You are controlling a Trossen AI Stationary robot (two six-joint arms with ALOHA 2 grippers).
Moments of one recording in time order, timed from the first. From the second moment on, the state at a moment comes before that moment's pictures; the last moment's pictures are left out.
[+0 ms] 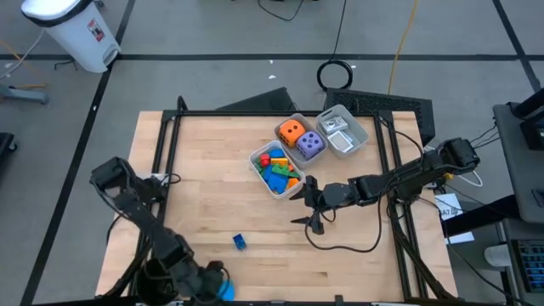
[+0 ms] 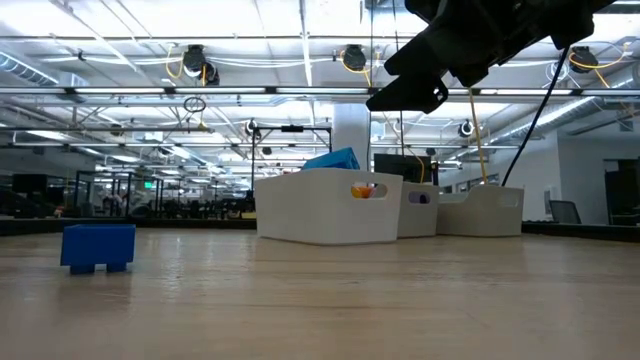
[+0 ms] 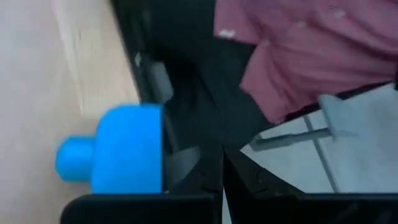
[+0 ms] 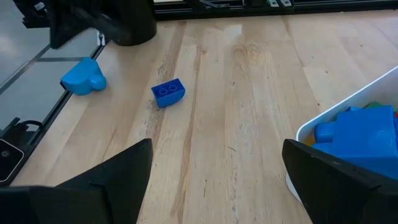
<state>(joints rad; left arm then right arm) -0.89 1.71 0.87 0.19 0.05 -0.71 0.26 1.42 0.72 0.25 0.11 0.17</state>
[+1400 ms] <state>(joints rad) -0.56 1.79 0.87 0.14 0.10 -0.82 0.26 1.42 0.69 0.27 0.11 0.22</state>
